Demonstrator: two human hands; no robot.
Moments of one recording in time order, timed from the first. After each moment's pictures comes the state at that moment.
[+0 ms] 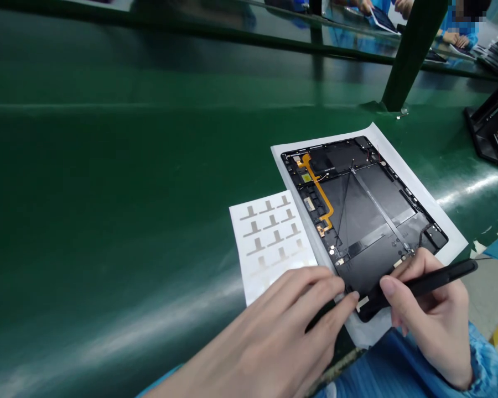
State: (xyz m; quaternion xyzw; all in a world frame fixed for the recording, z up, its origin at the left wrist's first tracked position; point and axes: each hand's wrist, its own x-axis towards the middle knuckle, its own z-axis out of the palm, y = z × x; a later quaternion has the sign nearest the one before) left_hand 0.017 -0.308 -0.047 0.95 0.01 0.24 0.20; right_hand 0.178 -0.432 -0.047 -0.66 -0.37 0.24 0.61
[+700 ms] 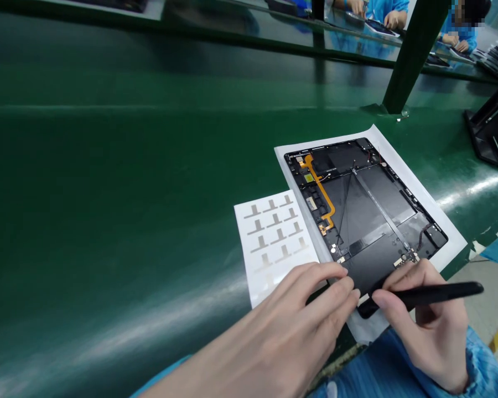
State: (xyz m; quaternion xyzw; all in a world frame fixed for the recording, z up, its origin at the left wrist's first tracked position) left_hand 0.020 -0.308 -0.042 0.96 0.00 0.22 0.18; right_hand 0.176 -0.439 -0.053 -0.64 -0.45 0.20 0.59
